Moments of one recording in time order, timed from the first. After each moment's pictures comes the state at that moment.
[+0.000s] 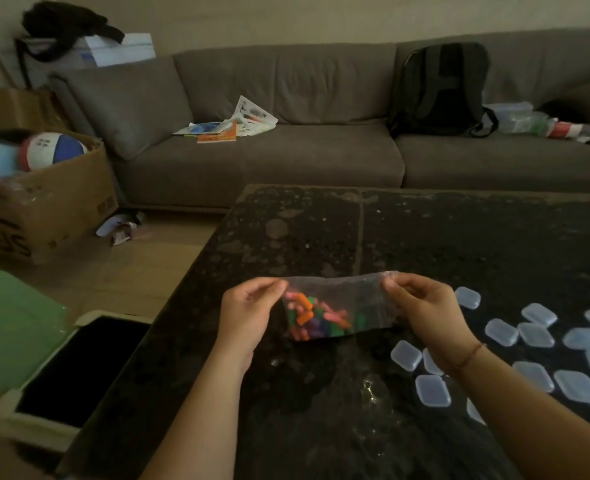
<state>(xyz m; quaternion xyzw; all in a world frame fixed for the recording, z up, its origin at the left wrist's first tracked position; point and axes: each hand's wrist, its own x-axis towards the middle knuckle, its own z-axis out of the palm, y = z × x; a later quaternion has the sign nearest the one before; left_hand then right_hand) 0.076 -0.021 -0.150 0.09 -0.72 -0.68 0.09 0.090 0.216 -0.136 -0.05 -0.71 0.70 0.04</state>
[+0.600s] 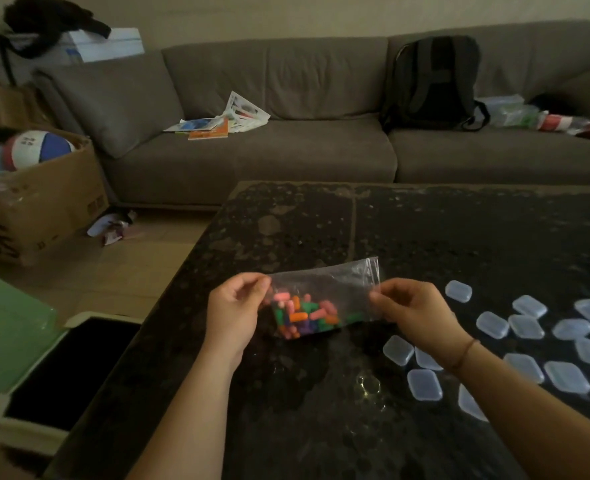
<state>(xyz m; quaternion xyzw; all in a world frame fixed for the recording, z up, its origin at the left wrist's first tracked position) 0.071 -0.024 -0.157 0.10 -0.74 -0.65 0.11 0.091 0.224 -0.141 -0.02 -0.83 0.55 -0.01</state>
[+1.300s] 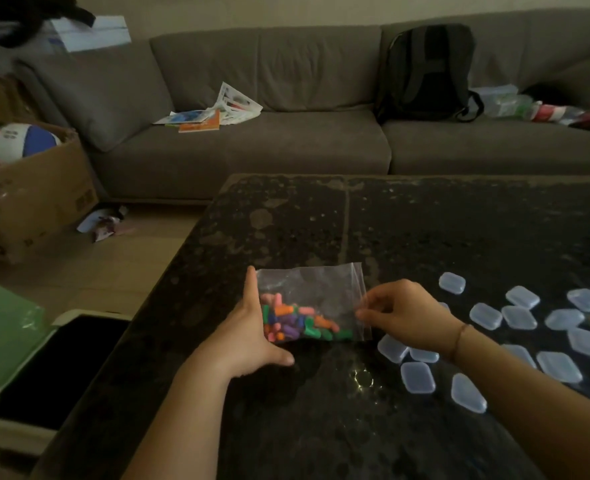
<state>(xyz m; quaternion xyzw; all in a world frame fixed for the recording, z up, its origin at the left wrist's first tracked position) 0.098 -0.010 -0.131 0.07 -0.93 -0.30 -0.19 0.084 0.231 -0.136 0.08 -0.92 0.36 -0.11</state>
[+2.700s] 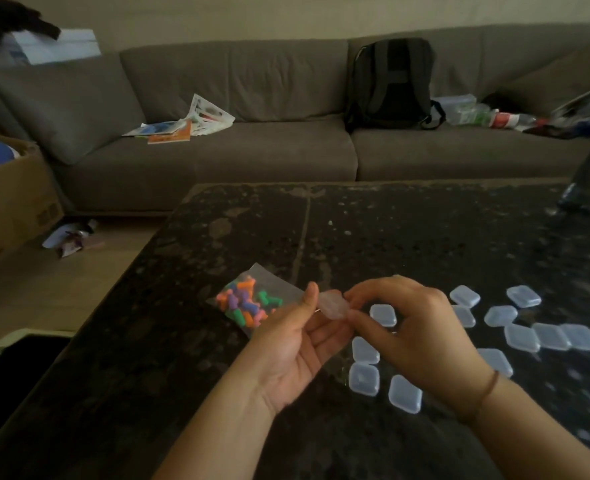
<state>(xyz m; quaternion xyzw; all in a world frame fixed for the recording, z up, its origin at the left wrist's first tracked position) 0.130 0.106 -0.114 0.10 -0.42 -0.87 -0.26 0.149 0.274 -0.109 0.19 -0.90 0.31 0.24</state>
